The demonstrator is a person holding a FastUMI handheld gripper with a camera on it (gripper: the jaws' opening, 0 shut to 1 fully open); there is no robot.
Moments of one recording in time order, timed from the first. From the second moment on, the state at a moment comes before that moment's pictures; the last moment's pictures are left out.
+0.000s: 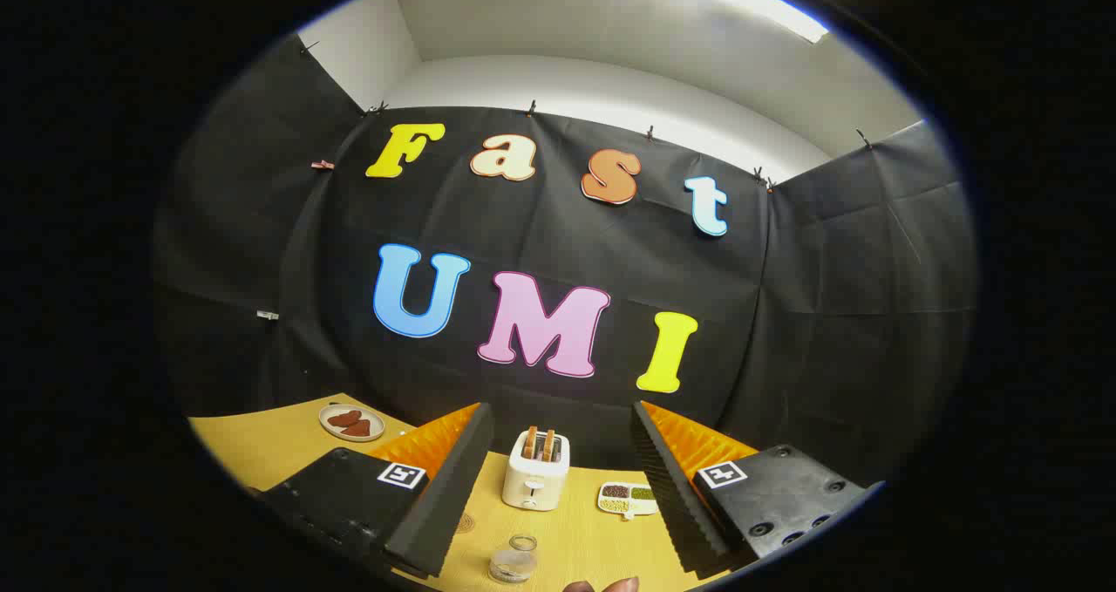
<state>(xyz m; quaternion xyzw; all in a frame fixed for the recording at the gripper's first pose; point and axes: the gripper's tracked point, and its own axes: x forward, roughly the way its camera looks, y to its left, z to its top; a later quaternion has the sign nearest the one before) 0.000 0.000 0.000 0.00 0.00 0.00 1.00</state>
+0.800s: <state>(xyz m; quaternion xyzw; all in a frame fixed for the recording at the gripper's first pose) -0.006 -0.009 -0.011 0.01 0.01 -0.02 1.00</state>
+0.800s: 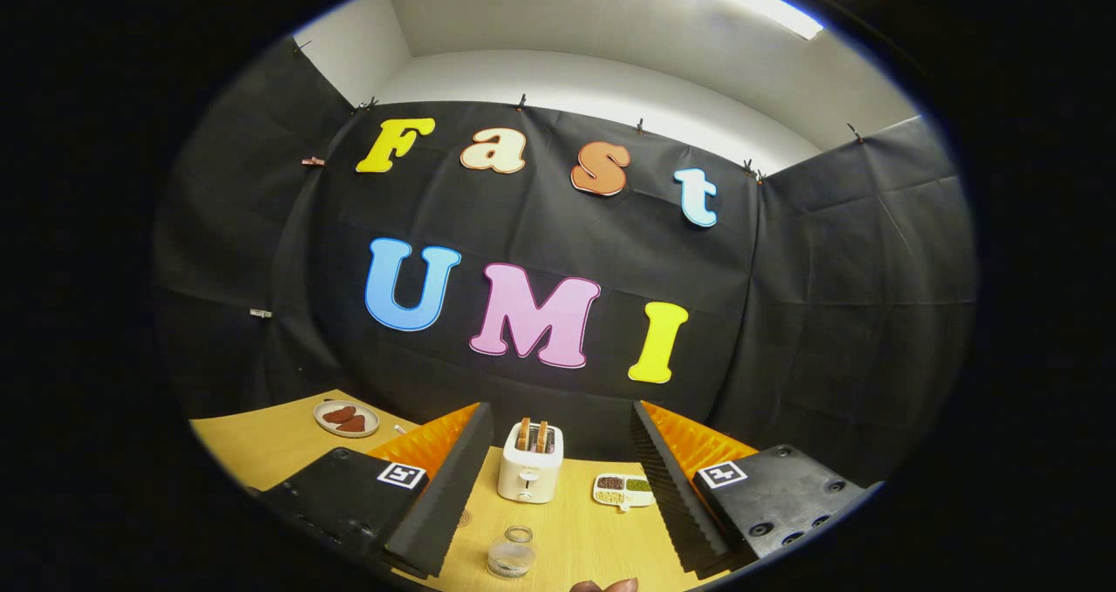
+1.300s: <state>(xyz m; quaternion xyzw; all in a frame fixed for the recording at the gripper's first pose) -0.007 0.014 -0.111 0.05 0.02 0.00 1.00</state>
